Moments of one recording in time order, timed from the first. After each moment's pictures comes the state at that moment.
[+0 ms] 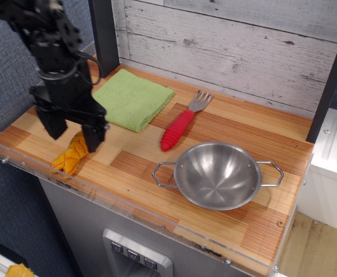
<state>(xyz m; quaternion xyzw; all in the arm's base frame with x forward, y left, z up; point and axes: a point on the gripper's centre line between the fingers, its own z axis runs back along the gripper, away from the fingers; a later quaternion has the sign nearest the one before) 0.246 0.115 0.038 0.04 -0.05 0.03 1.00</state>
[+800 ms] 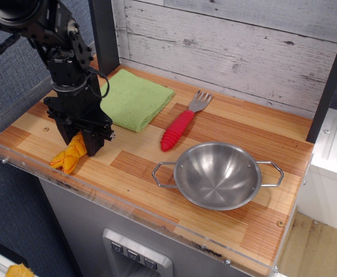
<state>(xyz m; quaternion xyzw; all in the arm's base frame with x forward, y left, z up) 0.253 0.127 0.005 0.04 -0.01 0.01 1.00</state>
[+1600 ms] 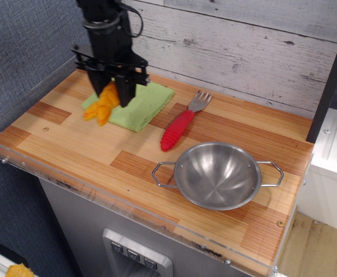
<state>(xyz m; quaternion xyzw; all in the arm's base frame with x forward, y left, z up) 0.312 0.097 0.064 0.00 -0.04 0.03 1.00</state>
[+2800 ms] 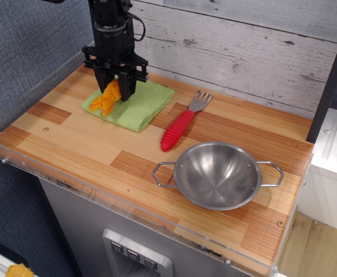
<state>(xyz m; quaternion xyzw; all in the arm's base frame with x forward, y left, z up) 0.358 0.132 0.030 0.02 -0.02 0.04 1.00</state>
